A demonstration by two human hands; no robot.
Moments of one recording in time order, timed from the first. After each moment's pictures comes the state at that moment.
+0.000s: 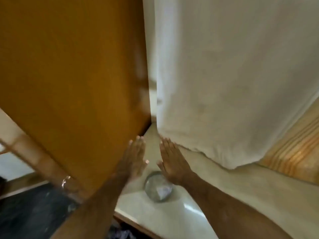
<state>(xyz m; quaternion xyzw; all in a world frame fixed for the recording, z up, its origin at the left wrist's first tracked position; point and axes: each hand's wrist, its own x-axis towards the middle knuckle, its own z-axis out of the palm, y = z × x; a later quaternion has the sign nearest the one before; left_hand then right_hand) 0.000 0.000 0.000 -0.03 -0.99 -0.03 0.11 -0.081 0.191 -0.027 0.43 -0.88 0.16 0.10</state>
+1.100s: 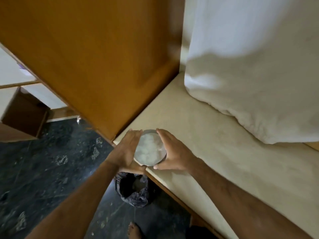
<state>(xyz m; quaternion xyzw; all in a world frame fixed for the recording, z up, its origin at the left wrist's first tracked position) 0.112 -0.014 -0.087 0.05 -0.97 -0.23 -0.03 -0.024 0.177 -0.084 0.51 -0.79 0.28 -0.21</state>
